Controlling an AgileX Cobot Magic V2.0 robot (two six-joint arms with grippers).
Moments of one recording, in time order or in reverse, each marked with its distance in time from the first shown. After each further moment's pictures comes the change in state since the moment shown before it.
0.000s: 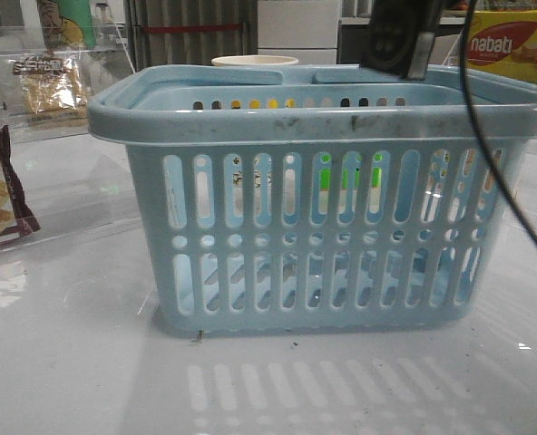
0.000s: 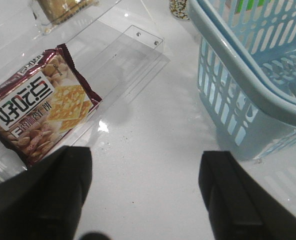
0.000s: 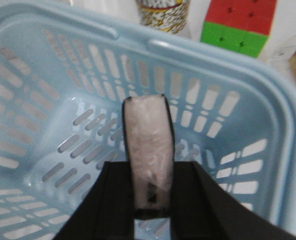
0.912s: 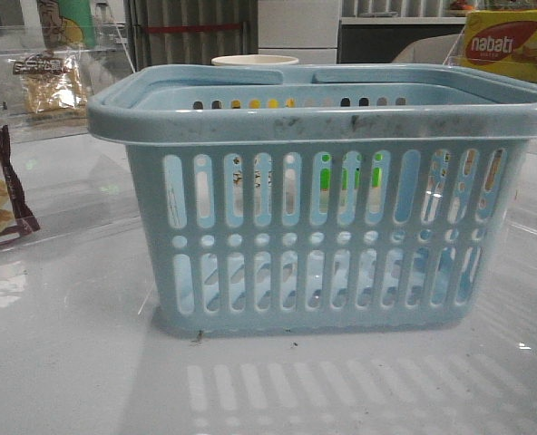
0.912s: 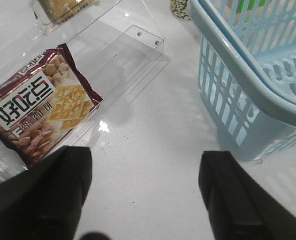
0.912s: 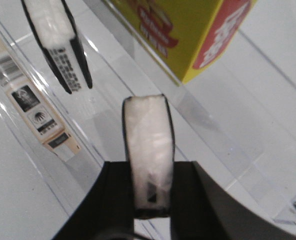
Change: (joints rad) left arm 0.000 0.000 0.000 0.000 -0.001 0.000; right arm -0.562 0.264 -0.050 -0.157 -0.263 0.000
